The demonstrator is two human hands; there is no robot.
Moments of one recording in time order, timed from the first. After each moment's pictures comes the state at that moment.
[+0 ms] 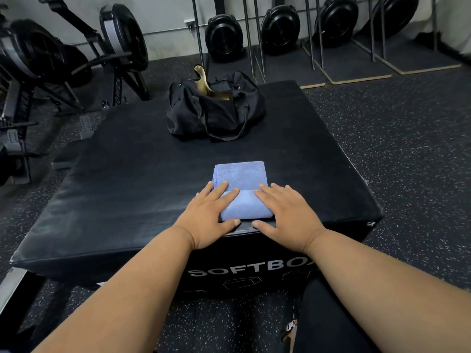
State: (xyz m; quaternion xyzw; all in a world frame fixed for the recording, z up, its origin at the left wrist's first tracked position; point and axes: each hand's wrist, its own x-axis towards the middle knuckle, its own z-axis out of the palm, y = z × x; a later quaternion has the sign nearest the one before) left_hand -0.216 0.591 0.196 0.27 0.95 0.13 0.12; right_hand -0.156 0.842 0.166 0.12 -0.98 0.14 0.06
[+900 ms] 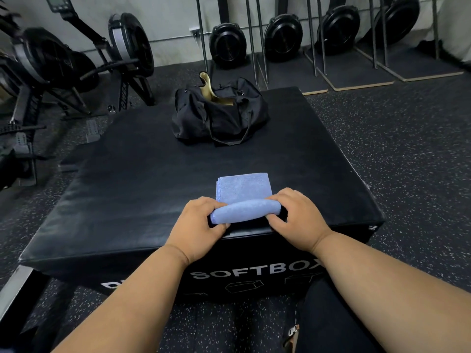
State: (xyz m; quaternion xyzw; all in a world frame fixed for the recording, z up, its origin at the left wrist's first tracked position) left_hand -0.184 0.571 0.207 0.20 0.92 0.34 0.02; right_hand -0.150 0.849 0.181 0.07 -0.93 0.34 0.10
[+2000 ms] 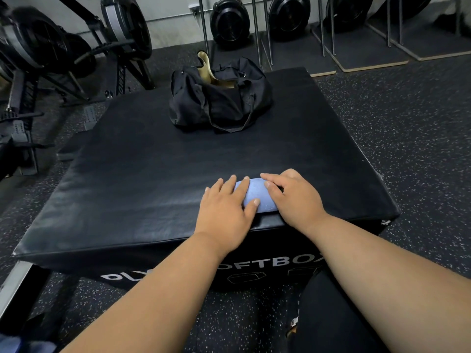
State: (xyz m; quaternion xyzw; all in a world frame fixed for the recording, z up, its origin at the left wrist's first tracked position) left_hand -0.186 0.641 0.207 0.17 0.98 0.10 0.01; right_hand -0.189 0.835 0.174 -0.05 -0.92 0.37 0.09
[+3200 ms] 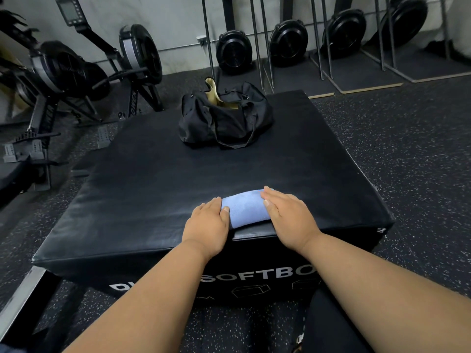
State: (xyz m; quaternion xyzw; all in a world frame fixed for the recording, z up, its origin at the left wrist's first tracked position) left_hand -0.191 0.600 0.202 0.05 0.98 0.17 0.09; right_hand -0.161 0.818 0.180 0.01 -0.94 0.33 0.04
